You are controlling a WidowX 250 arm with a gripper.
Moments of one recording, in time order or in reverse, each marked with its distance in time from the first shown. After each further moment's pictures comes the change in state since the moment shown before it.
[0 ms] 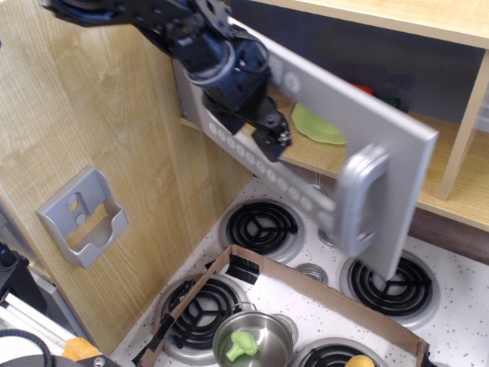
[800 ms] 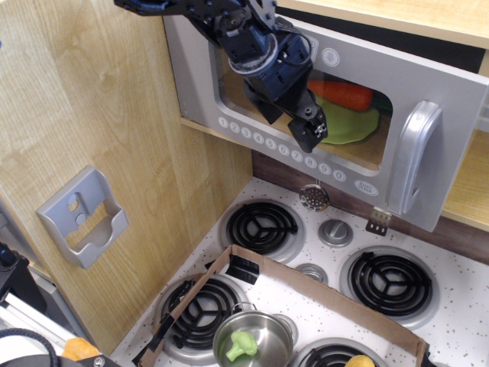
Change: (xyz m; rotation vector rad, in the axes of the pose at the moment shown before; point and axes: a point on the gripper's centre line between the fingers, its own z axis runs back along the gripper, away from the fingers) arm 0.029 -0.008 -0.018 -0.018 -0.009 -0.085
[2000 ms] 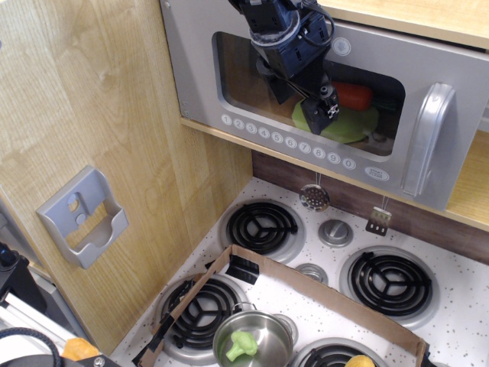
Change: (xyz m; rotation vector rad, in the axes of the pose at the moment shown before) arm 0.022 -0.001 0.003 0.030 0.045 -0.065
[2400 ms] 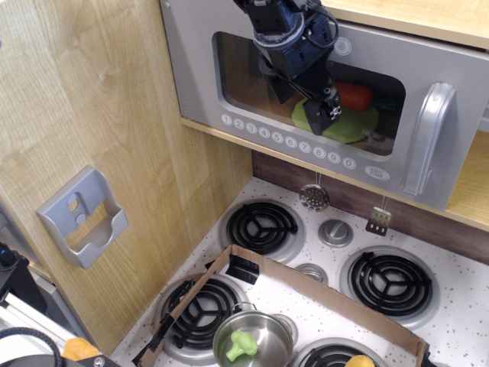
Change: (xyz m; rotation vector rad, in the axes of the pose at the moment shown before) arm 0.001 -0.002 -0.001 0.013 0.007 -0.009
